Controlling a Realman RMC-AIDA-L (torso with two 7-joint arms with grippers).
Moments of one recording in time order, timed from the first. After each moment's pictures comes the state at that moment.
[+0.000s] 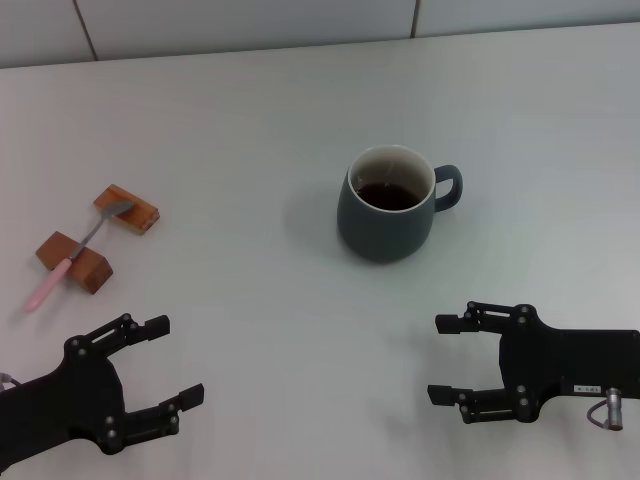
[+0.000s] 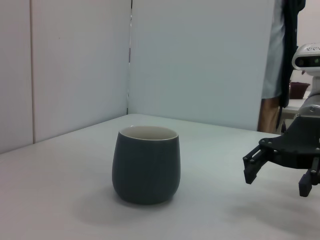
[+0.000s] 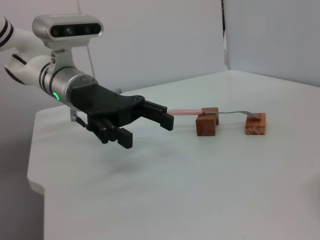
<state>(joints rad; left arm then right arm) -0.27 -2.07 0.37 0.40 2.19 1.73 -0.71 0.41 2.08 -0.63 -0.44 -2.16 -1.62 0.89</state>
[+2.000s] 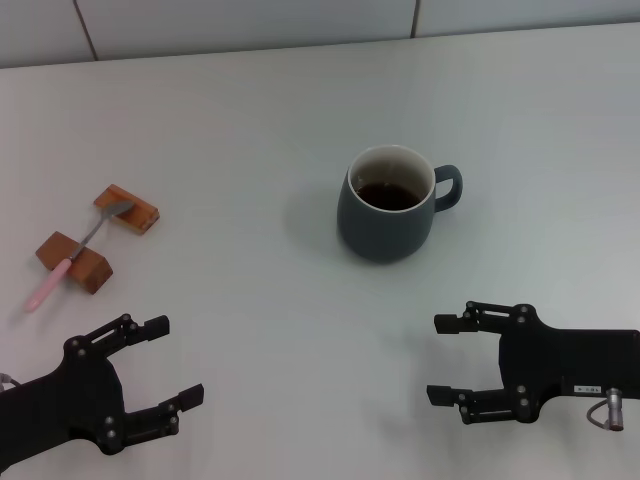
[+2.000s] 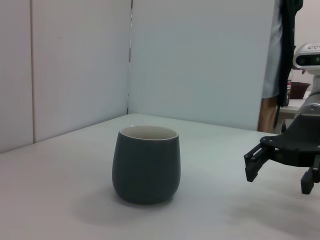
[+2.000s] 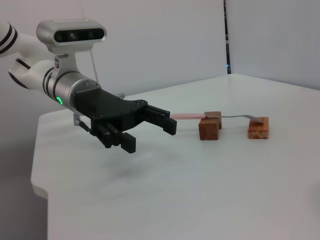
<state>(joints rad) -0.27 -2.07 0.37 0.40 2.19 1.73 -0.71 0.41 2.08 -0.63 -0.44 -2.16 -1.64 0.89</state>
